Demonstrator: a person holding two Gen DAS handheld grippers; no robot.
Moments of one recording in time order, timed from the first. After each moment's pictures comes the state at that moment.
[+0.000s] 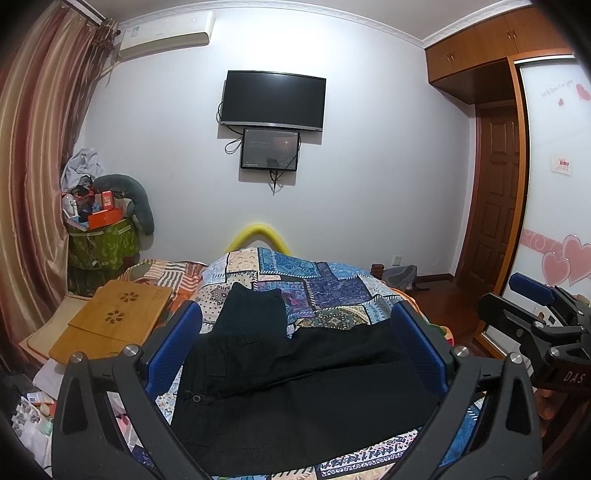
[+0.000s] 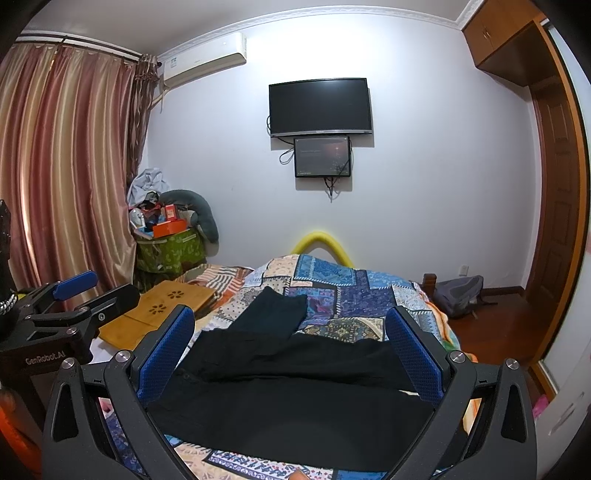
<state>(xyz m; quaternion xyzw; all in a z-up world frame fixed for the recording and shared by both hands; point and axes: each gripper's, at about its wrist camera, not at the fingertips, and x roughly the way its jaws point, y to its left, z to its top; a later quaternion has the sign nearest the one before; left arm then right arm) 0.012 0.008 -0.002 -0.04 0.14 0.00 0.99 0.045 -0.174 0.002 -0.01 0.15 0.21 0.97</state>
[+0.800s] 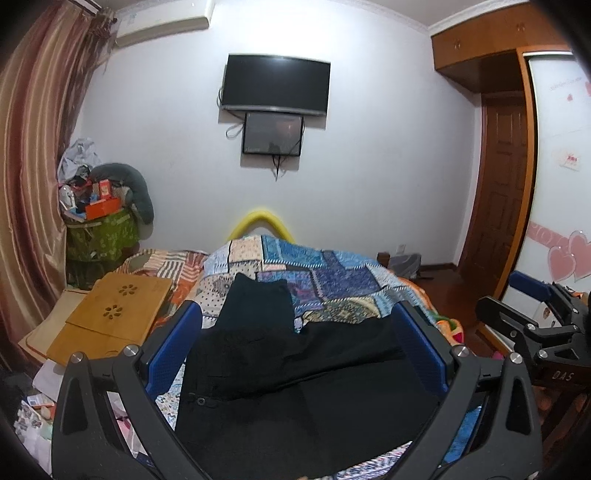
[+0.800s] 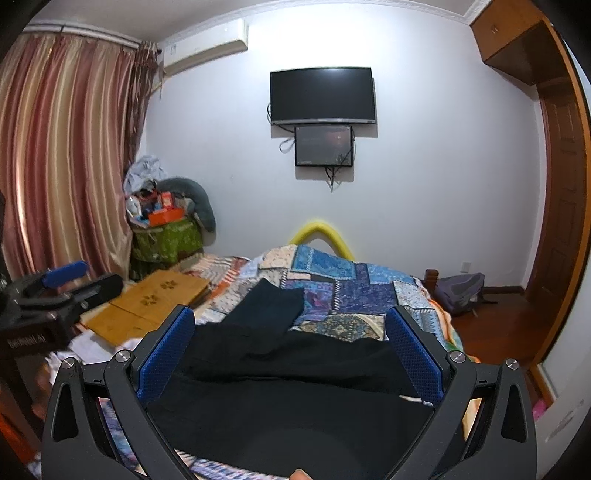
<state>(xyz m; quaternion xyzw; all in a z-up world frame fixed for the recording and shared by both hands) 0.057 0.032 -0.010 -0.04 0.18 0.00 0.98 0.083 -0.157 -0.015 -0.04 0.17 0.20 0.96</state>
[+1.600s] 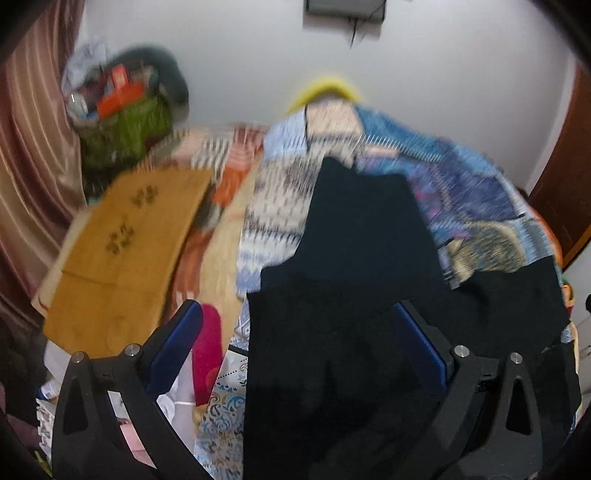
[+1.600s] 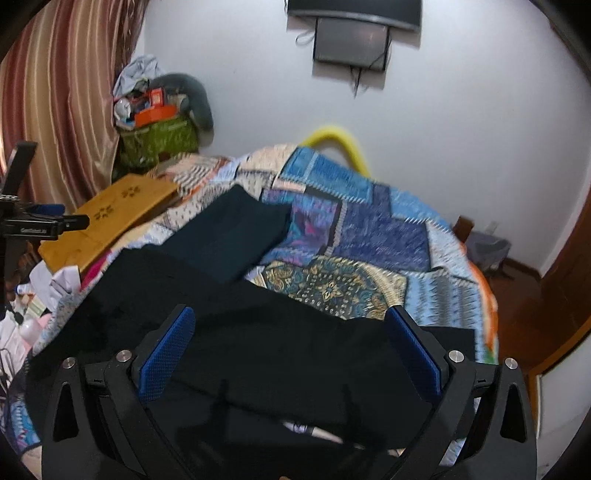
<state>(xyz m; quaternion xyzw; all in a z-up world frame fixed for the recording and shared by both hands) 0.327 0.201 -0.187 -0.06 0.44 0.10 0.89 0.287 -0.143 -0.133 -0.12 0.35 0.24 0.90</state>
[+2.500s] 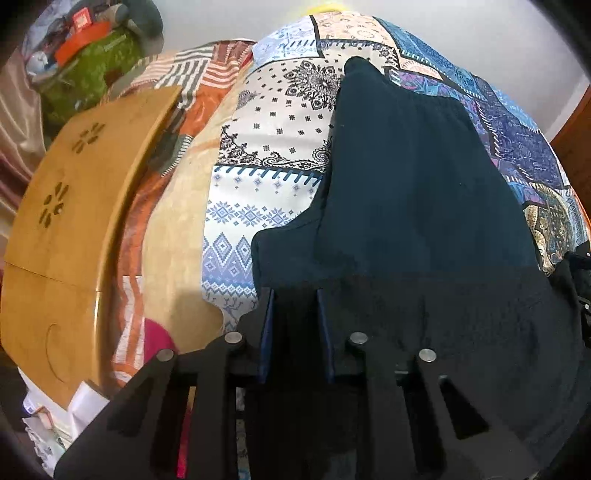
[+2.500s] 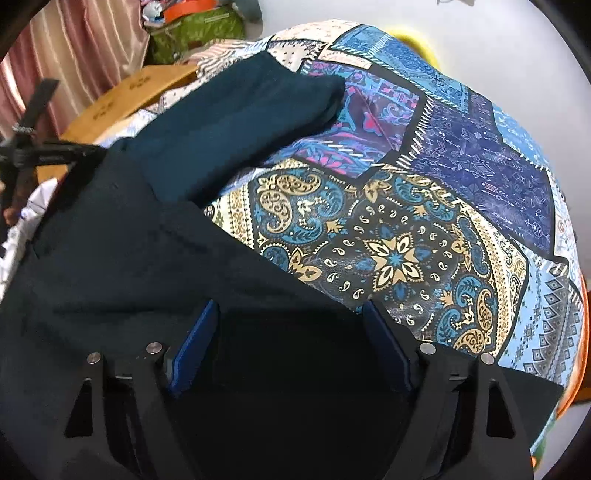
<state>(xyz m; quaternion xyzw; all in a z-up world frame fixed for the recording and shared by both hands) 0.409 0.241 -0.303 -0.07 0.54 0.06 0.84 0.394 -0.103 -0.246 -0.20 0.50 0.32 0.78</state>
